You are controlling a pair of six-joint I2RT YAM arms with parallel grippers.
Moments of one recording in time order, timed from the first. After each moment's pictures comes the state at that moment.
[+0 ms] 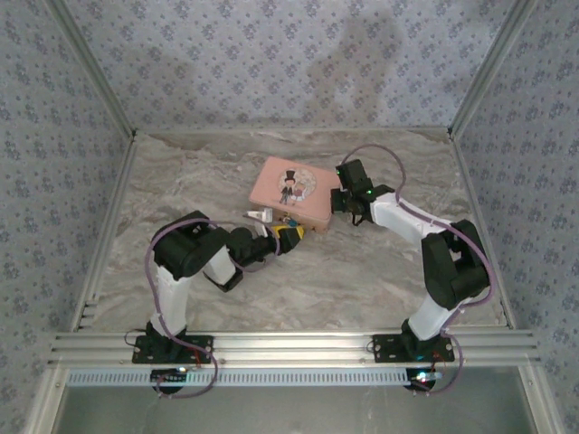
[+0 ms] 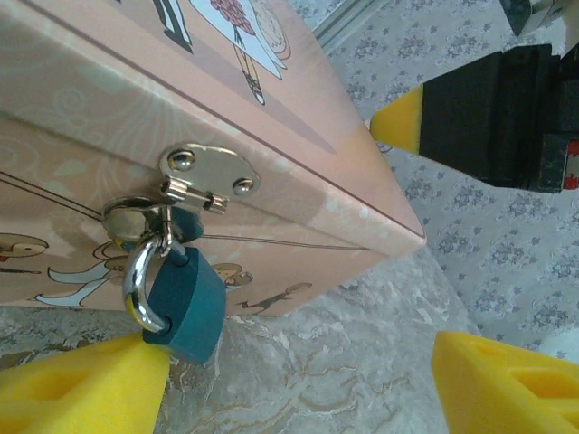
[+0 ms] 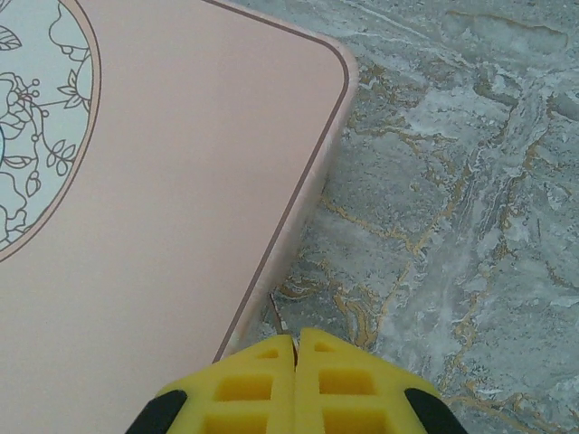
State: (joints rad) left arm -0.70 2.06 0.50 1.45 0.28 -0.84; right arm 0.45 1.66 1.11 -0.35 0.15 0.28
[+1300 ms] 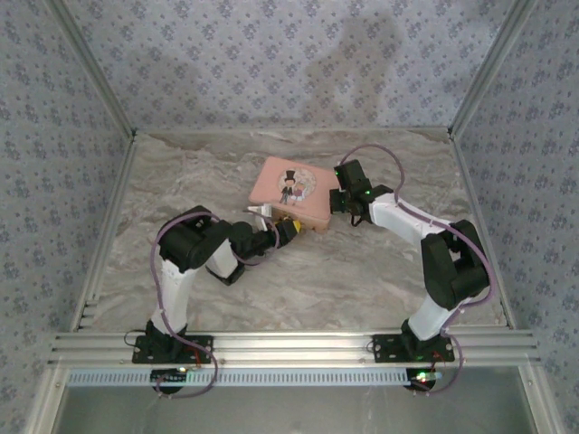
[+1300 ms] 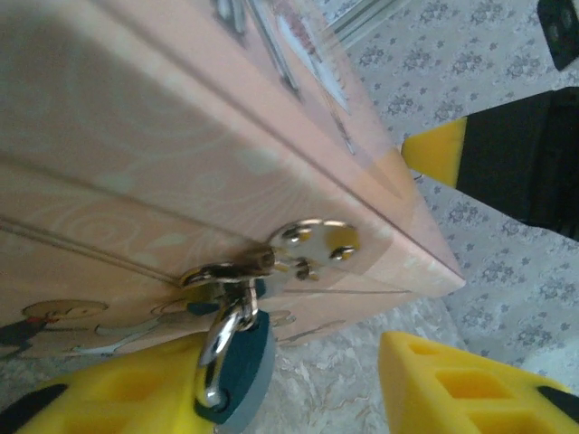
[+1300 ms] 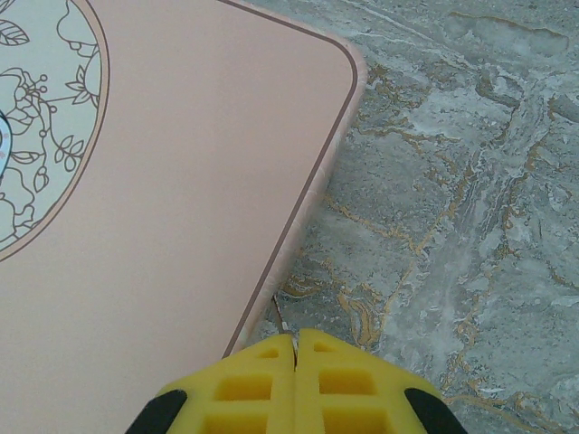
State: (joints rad) left arm -0.64 2.15 0.58 1.45 0.35 -0.92; right arm 0.46 1.66 1.11 -0.35 0.17 0.28
